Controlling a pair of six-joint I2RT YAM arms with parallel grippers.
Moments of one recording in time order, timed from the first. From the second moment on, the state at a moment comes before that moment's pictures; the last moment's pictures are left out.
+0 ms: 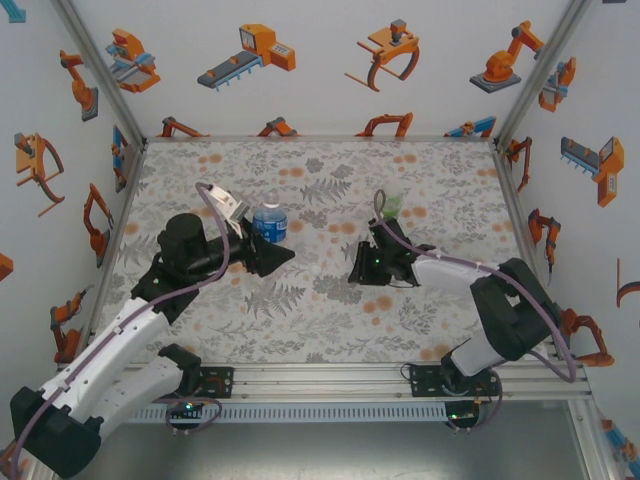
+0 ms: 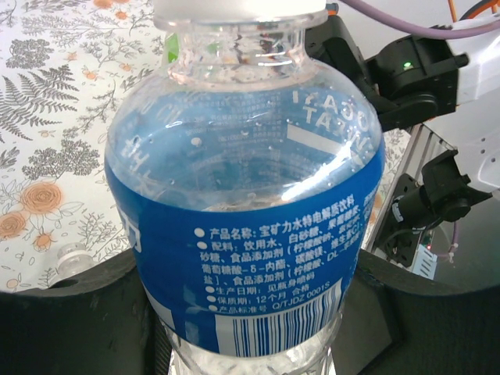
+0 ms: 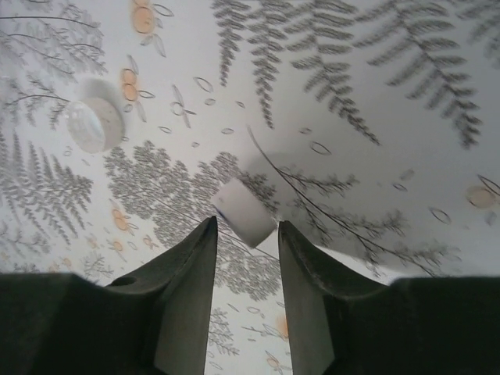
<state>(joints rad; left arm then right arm) -0.56 0.85 0.70 -0.01 0.52 -0.26 0.57 1.51 0.70 -0.16 -0.18 0.63</state>
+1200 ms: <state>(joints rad) -0.56 0.83 0.68 -0.03 0.51 -0.27 0.69 1.66 0.92 -0.31 0.08 0.28</state>
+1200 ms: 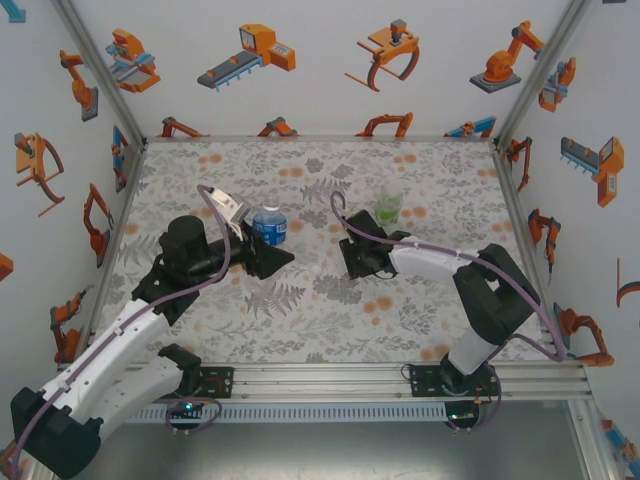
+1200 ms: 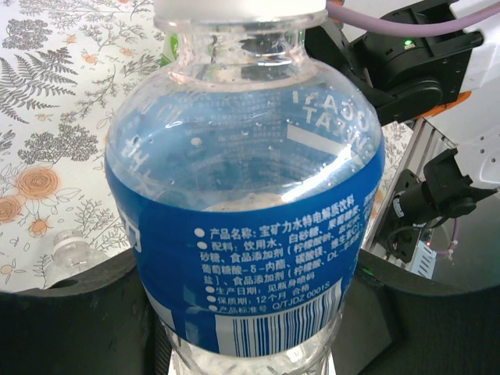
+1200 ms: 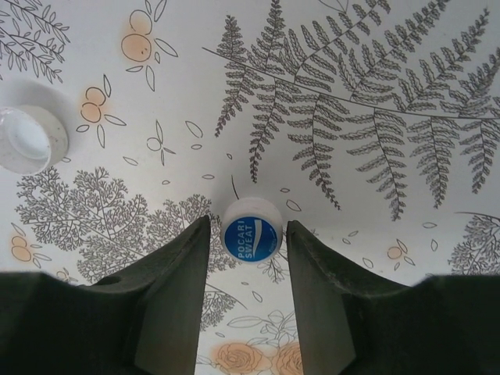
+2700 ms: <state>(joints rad) -0.71 1.05 0.85 -0.48 0.55 0.41 0.70 1.21 0.96 -0.37 -0.29 -0.05</state>
